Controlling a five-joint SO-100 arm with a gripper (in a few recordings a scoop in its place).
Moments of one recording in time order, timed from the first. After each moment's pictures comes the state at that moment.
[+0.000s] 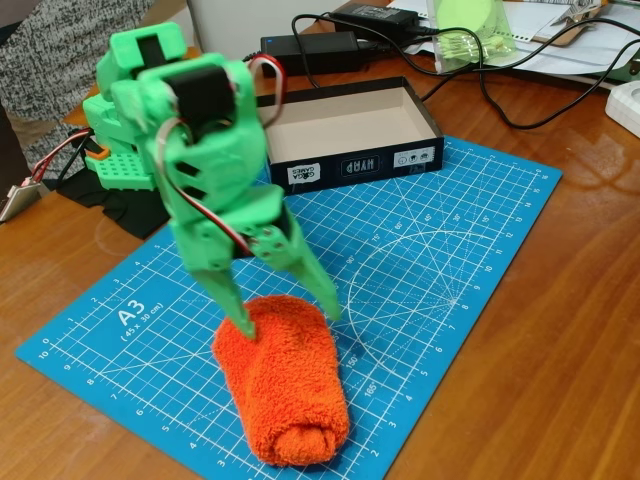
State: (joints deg) arm 27.4 36.5 13.3 93.9 -60.4
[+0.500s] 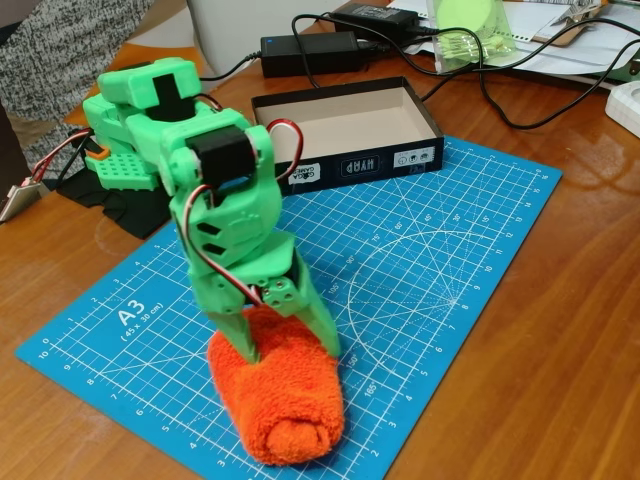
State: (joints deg) arm 29.6 27.6 7.9 93.6 -58.7
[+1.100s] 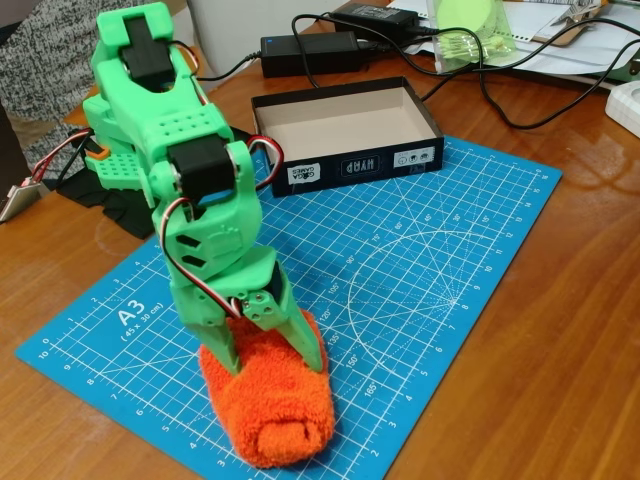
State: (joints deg) arm 30.5 48.3 52.0 69.5 -58.3
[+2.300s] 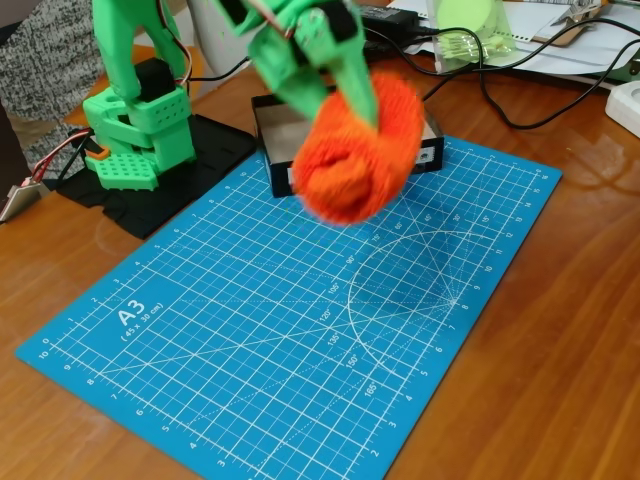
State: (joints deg) arm -1.0 106.4 83.9 62.8 -8.2
